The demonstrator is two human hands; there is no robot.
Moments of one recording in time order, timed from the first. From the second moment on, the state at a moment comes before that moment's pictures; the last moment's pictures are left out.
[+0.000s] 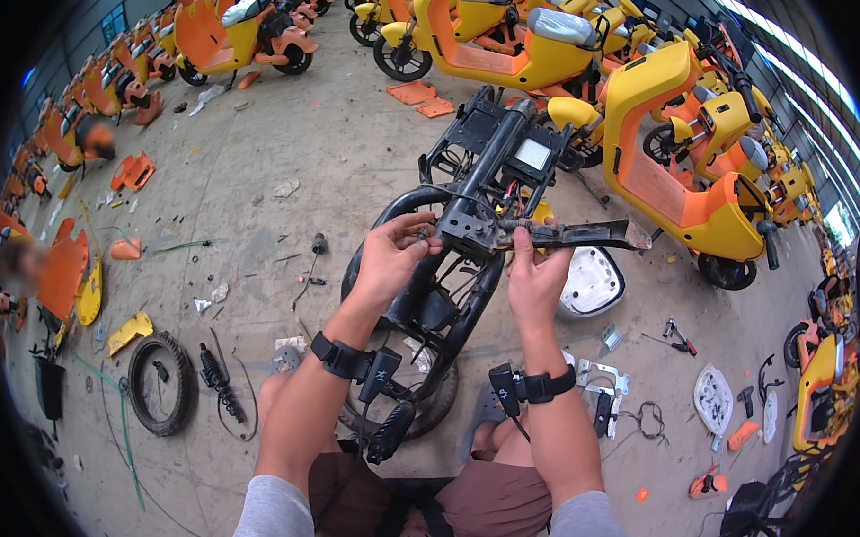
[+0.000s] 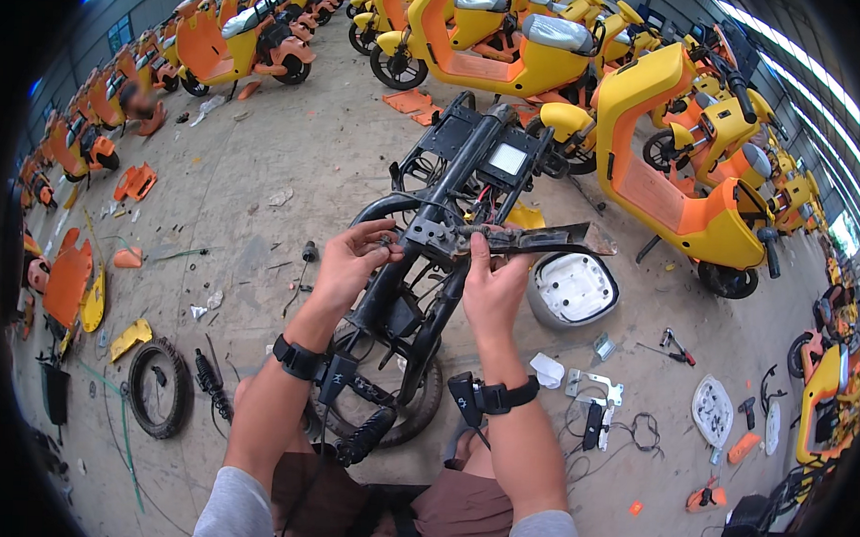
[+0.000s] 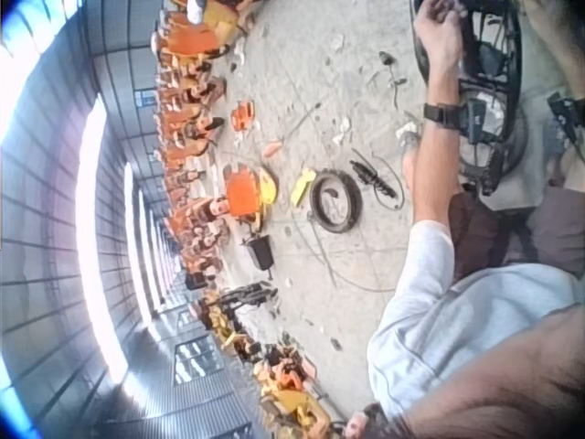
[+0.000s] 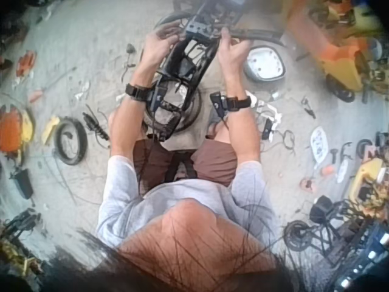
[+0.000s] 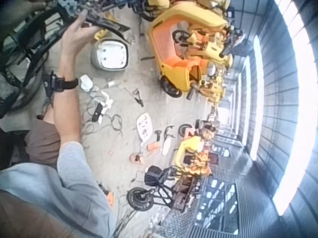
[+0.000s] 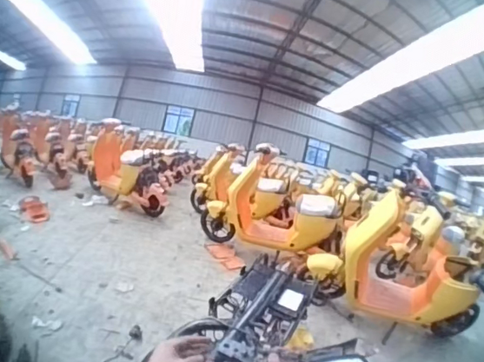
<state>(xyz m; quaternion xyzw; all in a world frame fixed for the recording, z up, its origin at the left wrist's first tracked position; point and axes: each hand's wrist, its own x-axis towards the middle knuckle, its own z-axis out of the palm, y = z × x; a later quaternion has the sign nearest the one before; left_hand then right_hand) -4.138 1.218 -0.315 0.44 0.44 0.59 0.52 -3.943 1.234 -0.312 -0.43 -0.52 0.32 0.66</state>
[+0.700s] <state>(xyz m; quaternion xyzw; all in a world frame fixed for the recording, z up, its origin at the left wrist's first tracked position) -4.110 1.250 -0.295 0.55 0.49 0.61 0.30 -3.948 1.229 -0.313 -0.40 -0.51 0.32 0.69</state>
